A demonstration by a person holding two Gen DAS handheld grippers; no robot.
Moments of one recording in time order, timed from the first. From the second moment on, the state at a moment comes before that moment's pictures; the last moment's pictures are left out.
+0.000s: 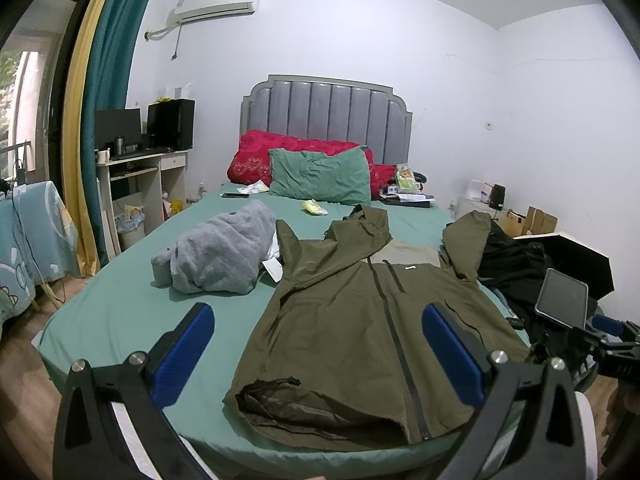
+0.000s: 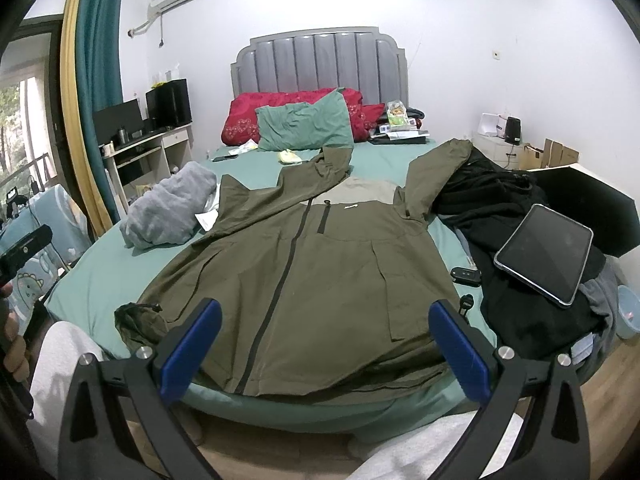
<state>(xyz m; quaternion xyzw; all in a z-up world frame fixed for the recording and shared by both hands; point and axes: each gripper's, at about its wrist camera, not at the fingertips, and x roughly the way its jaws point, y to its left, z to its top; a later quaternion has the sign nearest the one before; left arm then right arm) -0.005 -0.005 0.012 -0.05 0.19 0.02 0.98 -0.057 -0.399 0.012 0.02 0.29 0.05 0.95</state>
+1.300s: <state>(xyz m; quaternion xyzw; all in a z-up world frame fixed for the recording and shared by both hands) -0.009 -0.015 0.013 -0.04 0.19 0.02 0.98 -0.059 -0.402 0.015 0.02 0.29 0.05 0.96</state>
